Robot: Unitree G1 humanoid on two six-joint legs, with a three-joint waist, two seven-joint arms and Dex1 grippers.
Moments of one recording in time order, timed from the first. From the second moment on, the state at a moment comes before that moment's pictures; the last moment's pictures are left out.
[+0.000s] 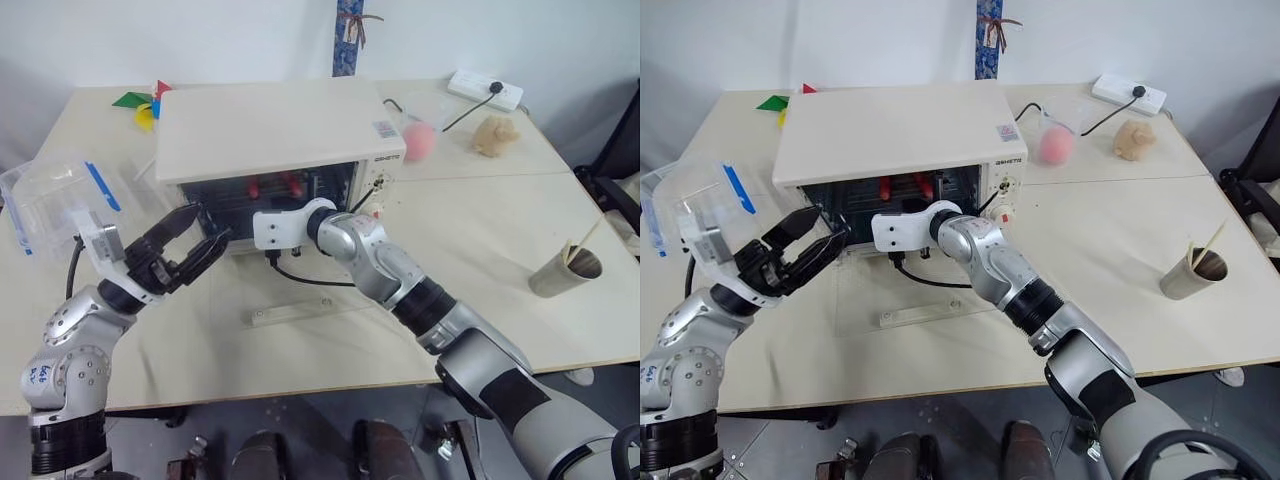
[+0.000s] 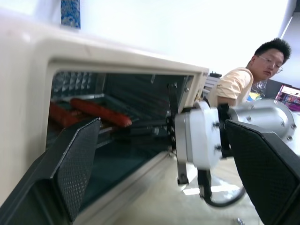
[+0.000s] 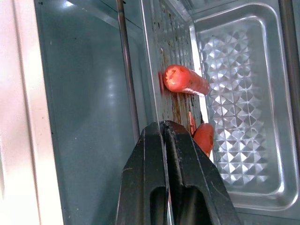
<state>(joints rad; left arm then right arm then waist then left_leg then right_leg) -0.20 0.51 0.41 -0.25 -0.82 0.42 -0.72 -1.04 -0.15 0.61 0.40 -0.65 0.13 0.41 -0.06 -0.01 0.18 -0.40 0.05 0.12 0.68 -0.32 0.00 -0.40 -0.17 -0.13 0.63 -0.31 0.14</state>
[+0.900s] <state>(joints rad) -0.30 0.49 0.37 -0.14 -0.80 0.38 -0.72 -0.86 -0.23 0.60 0.09 -0.73 0.16 0.52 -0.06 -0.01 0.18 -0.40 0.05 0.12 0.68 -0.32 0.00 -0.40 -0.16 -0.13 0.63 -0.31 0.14</state>
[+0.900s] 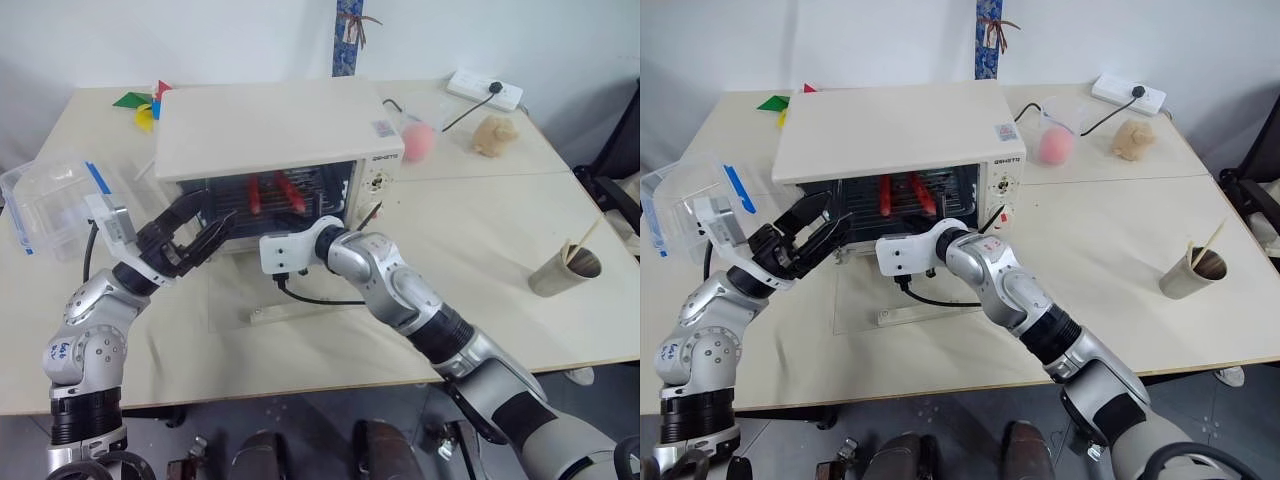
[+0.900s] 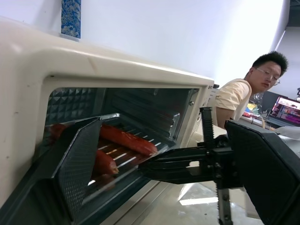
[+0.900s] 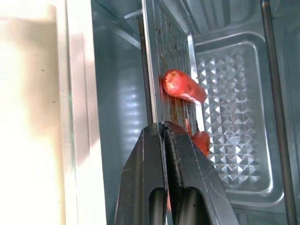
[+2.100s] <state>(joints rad) -0.27 0.60 0.43 -0.14 -0.87 0.52 -0.76 -0.58 -0.40 0.54 -0.23 -0.82 0.01 0.51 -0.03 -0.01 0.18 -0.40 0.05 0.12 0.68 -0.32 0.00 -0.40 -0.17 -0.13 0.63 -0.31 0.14</state>
